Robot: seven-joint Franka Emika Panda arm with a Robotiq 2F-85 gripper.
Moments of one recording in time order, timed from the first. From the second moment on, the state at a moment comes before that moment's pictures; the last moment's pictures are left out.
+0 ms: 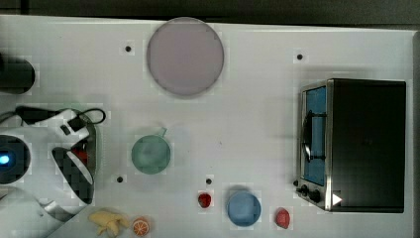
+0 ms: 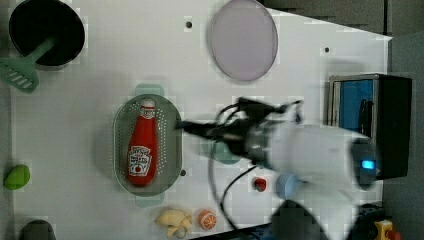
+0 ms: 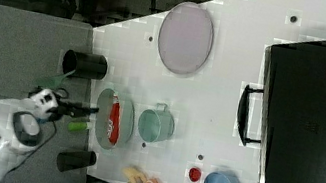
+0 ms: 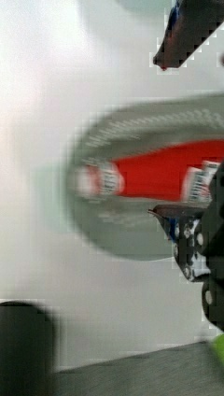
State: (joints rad) arm -0.07 0.19 0.71 -2.14 -0.05 0.91 0.05
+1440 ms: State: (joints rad) arm -0.28 -0.08 0.18 -1.75 0.00 0.03 0.06
